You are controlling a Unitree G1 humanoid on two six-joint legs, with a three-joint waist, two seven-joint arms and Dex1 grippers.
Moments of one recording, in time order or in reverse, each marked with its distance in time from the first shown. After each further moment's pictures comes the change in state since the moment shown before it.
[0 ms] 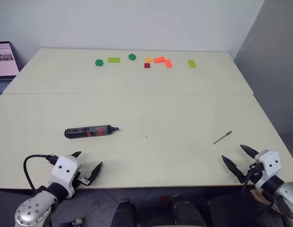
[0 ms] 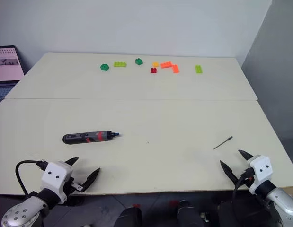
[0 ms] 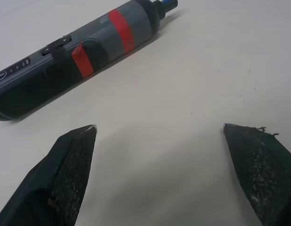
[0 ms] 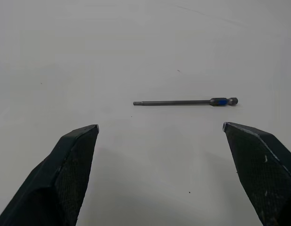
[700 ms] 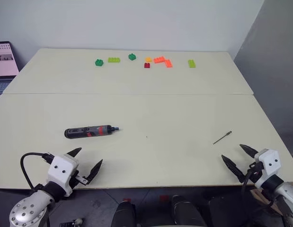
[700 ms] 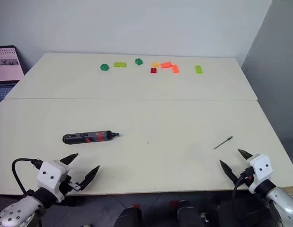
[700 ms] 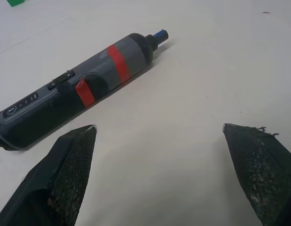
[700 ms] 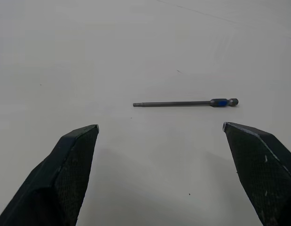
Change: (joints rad) left arm -0.003 0.008 0.044 0.001 -0.069 -0.061 -0.066; right arm -0.008 0.000 -0.002 -0.015 0.000 0.018 -0.001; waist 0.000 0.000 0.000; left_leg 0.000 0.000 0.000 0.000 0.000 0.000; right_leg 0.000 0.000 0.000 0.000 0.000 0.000
